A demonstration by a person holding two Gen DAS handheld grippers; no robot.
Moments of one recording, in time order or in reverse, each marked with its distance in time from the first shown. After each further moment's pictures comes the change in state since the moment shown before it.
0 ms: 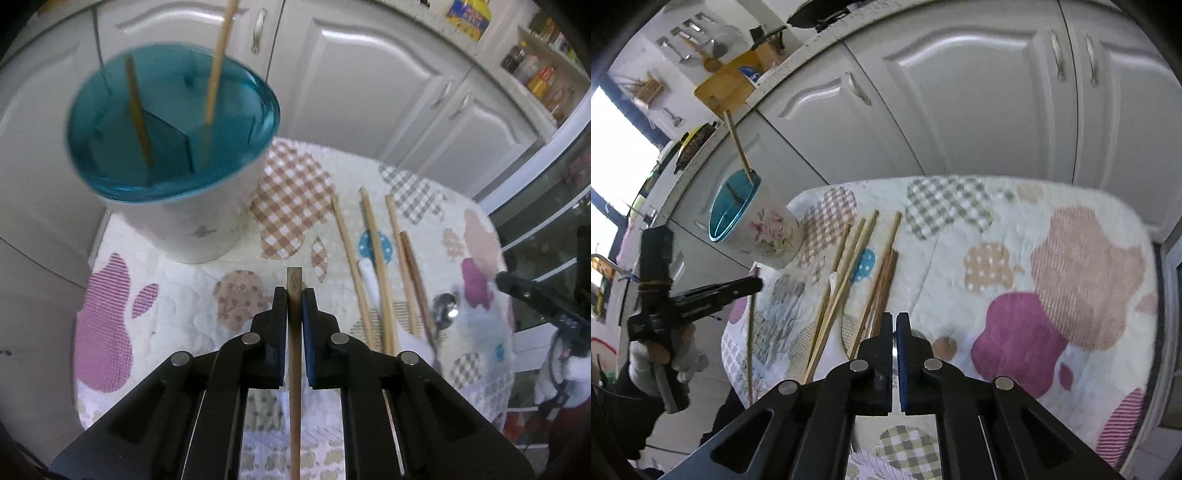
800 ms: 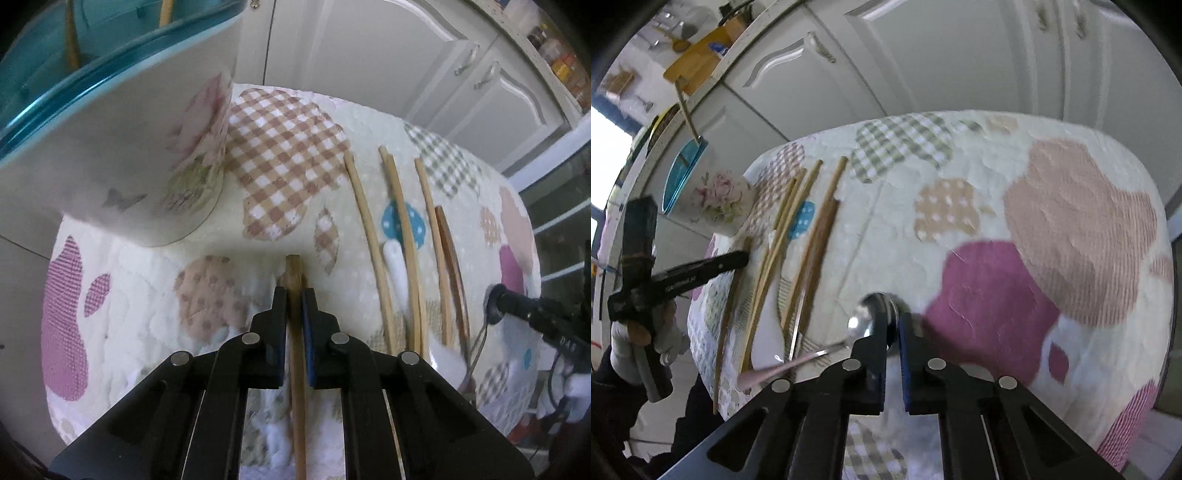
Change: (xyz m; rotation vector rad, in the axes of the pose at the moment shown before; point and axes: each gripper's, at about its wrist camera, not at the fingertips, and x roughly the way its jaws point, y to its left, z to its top) left arm 0.068 -0.010 0.003 -0.002 0.137 0.075; right arm 0.044 -0.051 -0.028 0.068 0.132 -0.042
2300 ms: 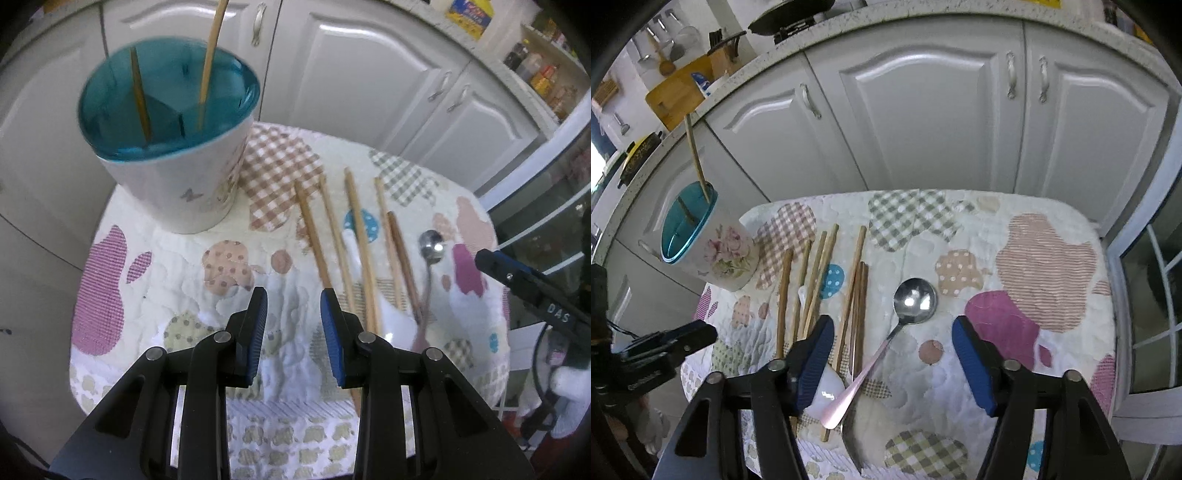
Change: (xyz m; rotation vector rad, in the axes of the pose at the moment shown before) left arm -0.065 -0.002 -0.029 -0.019 -0.098 -0.052; right arm -0.043 0.084 0.017 0.028 -0.181 -0.220
